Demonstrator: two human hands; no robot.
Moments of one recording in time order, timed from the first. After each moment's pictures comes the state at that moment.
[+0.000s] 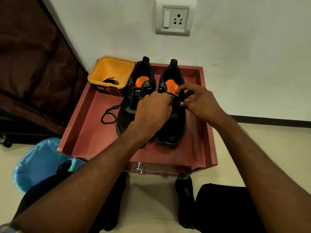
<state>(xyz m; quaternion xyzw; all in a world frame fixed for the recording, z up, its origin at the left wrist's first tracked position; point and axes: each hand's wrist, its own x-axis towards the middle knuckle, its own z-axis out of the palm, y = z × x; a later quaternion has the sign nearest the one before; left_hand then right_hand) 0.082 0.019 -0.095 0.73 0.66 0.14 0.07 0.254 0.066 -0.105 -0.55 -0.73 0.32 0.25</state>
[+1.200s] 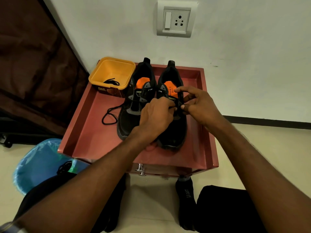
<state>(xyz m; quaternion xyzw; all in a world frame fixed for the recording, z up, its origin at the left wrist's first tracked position) 0.086 0.019 -0.114 0.69 0.67 0.20 0.19 0.247 0.056 -0.109 -0.56 -0.66 0.40 0.30</state>
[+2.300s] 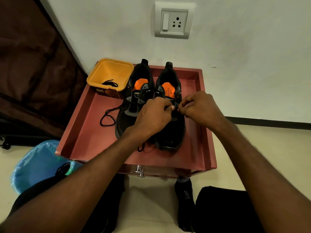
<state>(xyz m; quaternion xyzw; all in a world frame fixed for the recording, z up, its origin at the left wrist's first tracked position) 0.079 0.020 -0.110 0.69 0.63 0.24 0.25 0.250 0.055 -0.094 -0.60 -0.72 0.30 0.19</state>
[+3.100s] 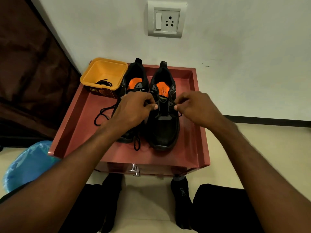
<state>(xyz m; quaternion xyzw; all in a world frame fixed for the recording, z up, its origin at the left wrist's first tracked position) 0.037 0.030 -0.113 0.72 0.62 0.24 0.19 0.261 0.050 -0.092 -0.60 -0.74 0.26 0.16</state>
